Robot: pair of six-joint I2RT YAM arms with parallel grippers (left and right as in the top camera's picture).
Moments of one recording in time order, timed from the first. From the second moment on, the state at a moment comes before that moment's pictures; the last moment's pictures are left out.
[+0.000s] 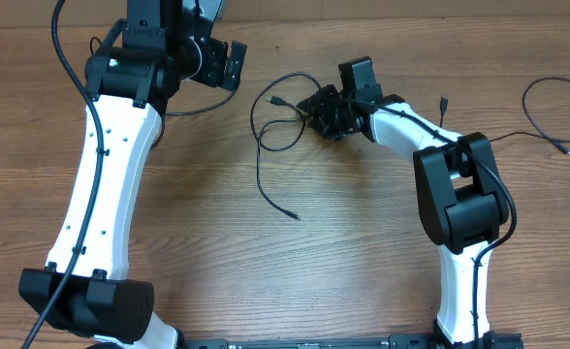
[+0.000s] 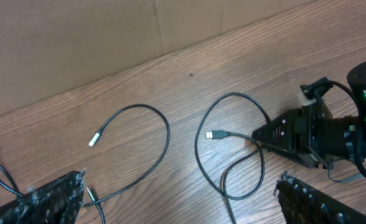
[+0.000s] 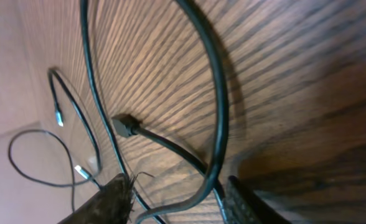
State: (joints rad) left arm -0.18 1.75 1.89 -0.89 0.12 0.16; right arm 0.31 2.25 1.53 -0.20 -0.45 1.17
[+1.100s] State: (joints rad) left arm -0.18 1.75 1.89 -0.91 0.12 0.16; right arm 0.20 2.25 1.74 -0.40 -0.42 0.90
